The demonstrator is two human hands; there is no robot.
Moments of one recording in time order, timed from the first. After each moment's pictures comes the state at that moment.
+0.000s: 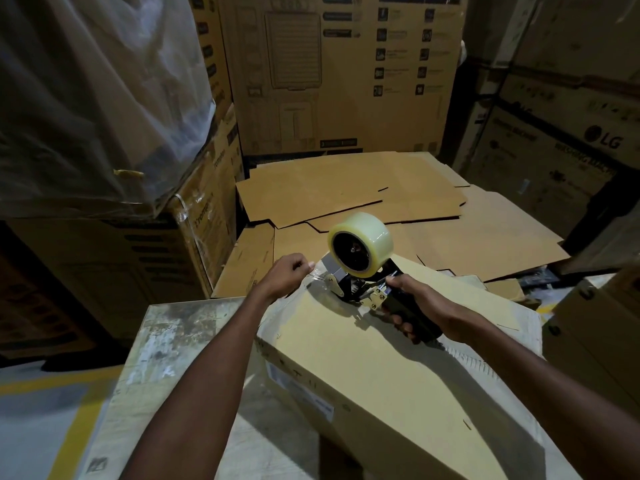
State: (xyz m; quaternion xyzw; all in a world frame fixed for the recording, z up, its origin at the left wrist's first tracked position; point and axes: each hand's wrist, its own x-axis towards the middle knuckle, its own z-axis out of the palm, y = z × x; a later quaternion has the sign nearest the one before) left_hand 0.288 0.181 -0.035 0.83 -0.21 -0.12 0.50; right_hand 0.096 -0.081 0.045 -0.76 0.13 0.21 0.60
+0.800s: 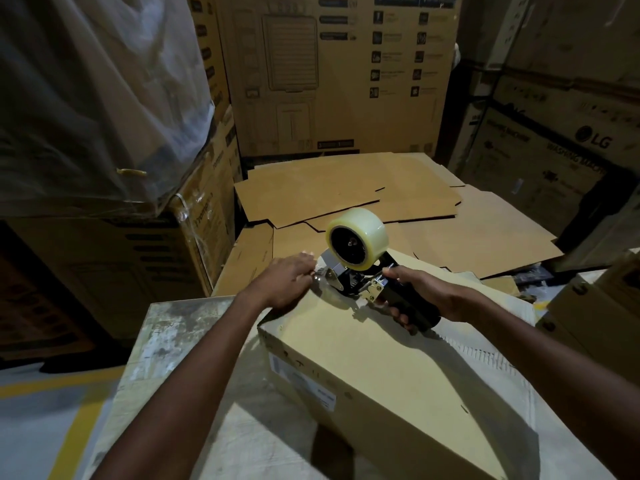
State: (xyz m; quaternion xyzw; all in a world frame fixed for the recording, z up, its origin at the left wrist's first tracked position) left_hand 0.251 0.203 -0.007 0.91 -0.36 -0.06 0.18; right_hand 0.102 -0.087 0.058 -0.76 0.10 0.27 0.58
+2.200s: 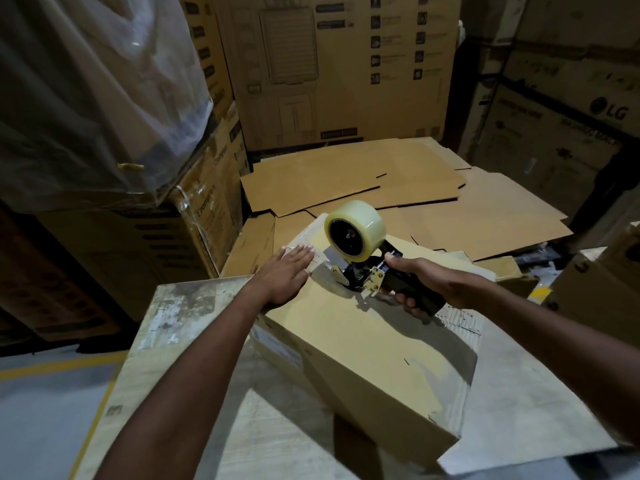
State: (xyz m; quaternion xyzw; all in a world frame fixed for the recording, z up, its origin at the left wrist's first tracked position) left_hand 0.188 0.158 -0.021 0.92 -0.38 -0.03 0.06; right_hand 0.032 -0.144 0.063 -0.77 0.11 0.27 0.57
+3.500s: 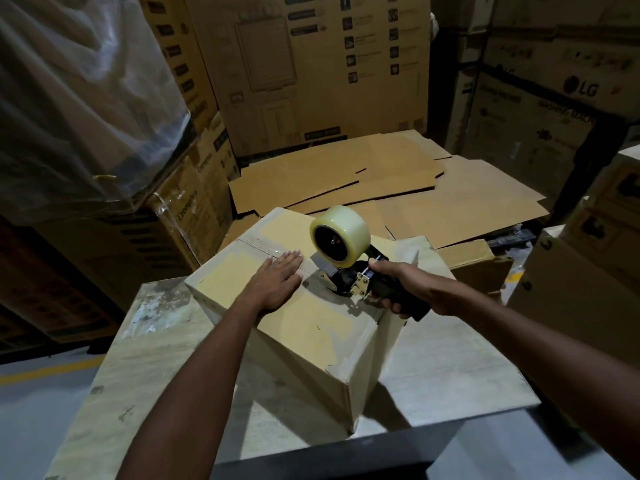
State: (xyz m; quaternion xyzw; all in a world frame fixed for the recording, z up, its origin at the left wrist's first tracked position) left_hand 0.088 0.057 -0.029 0.94 -0.31 -0.05 0.11; right_hand -0.079 -0.238 0.059 -0.76 0.09 0.25 0.59
